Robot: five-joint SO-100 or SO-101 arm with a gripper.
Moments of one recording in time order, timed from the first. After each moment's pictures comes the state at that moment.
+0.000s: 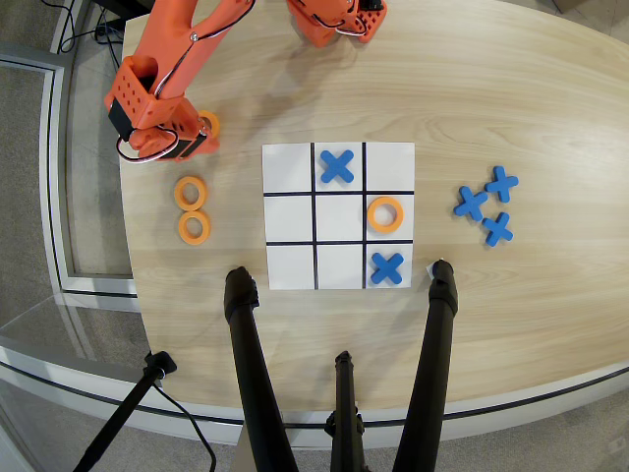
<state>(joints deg) 53.2 73.9 100.0 65.7 -89.6</state>
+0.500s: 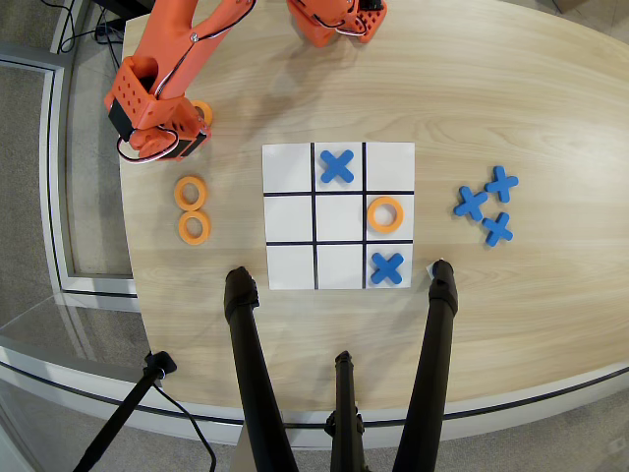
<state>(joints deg) 53.2 74.3 99.9 65.9 -90.3</state>
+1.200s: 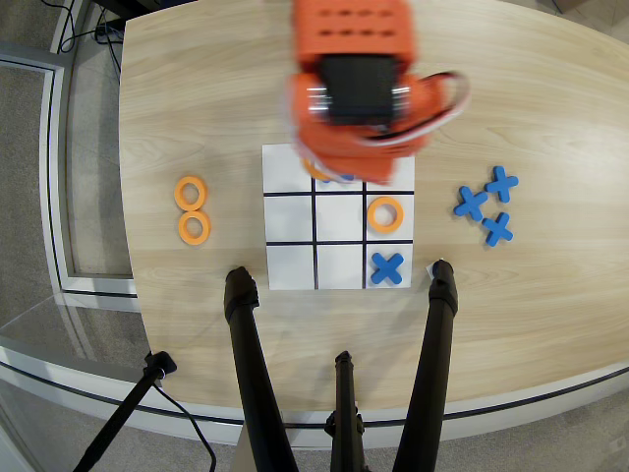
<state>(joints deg) -7.4 114.2 105.8 85.8 -72.7</state>
